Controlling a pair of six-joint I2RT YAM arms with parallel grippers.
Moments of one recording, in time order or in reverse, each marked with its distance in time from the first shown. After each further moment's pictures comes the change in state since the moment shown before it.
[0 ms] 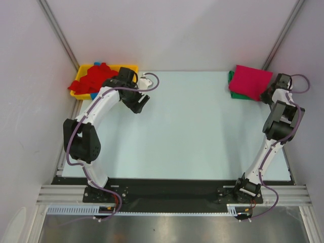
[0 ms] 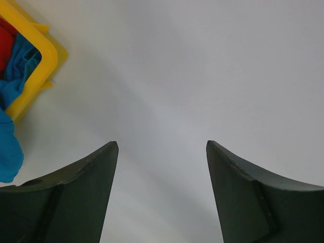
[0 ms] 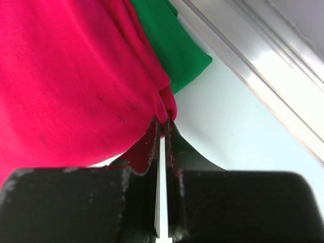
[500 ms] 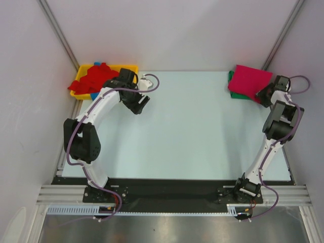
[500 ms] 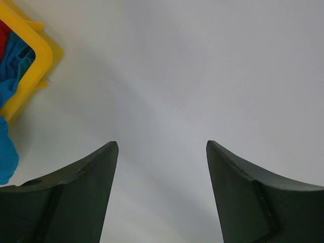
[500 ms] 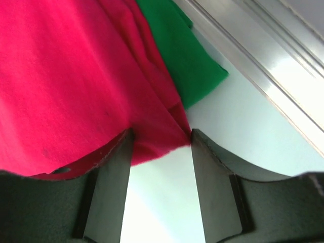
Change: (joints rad) left arm -0.001 0.000 -0.024 0.018 0.000 -0.004; right arm 0.002 0.019 -0.004 0.032 -0.063 0.043
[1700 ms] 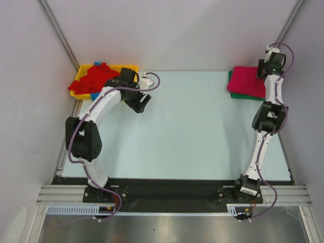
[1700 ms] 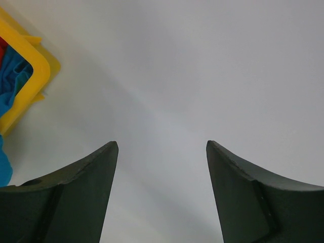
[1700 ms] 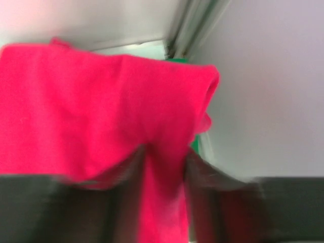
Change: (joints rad) left arm -0.001 0.025 0.021 0.029 0.034 -0.024; right arm 0.115 0.348 0.811 -0.200 0.090 -0.762
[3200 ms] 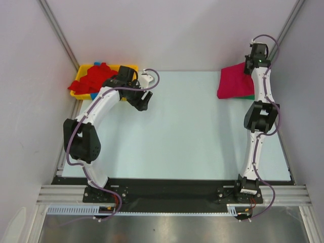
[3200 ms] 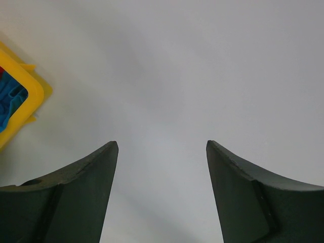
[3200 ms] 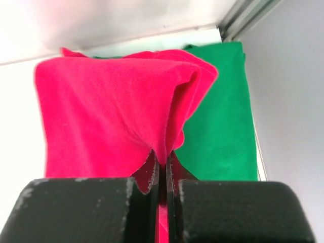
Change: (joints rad) left arm 0.000 -0.025 0.002 0.036 0.108 -0.043; right arm 0.170 -0.103 0.023 -0.234 0.154 0.125
